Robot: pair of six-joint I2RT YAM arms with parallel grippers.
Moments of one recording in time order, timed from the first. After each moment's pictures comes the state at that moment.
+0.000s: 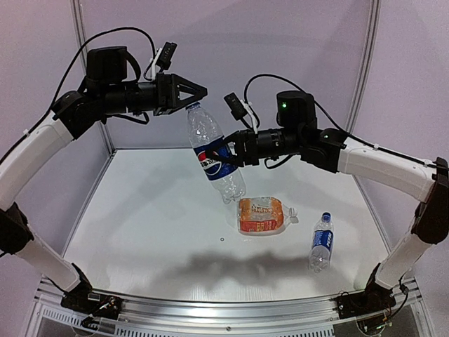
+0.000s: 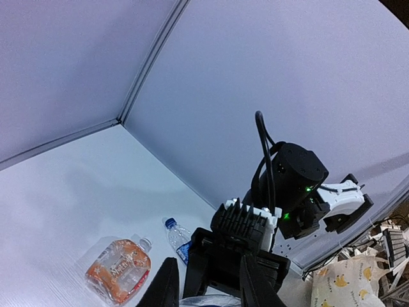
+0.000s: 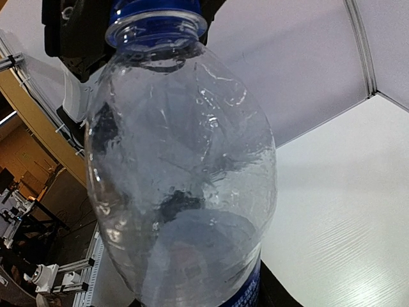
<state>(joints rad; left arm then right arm) -0.69 1.48 1.77 -0.42 0.50 -0.49 0.85 1.61 1.48 -0.04 -0.74 0.43</state>
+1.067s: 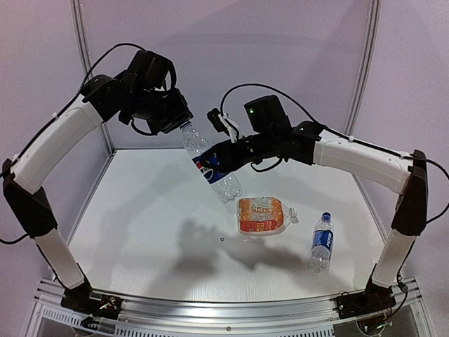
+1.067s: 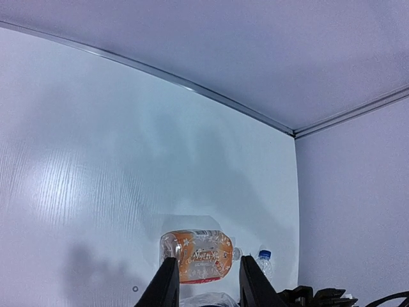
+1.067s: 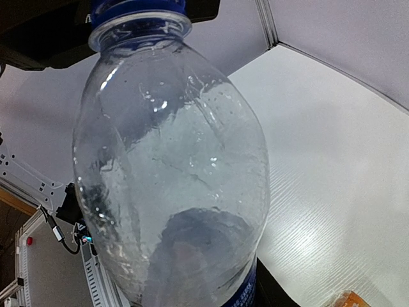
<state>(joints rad) -0.76 1.73 2.08 -0.97 -0.22 -0.96 0.88 1.80 1.70 -0.38 -0.33 0.30</state>
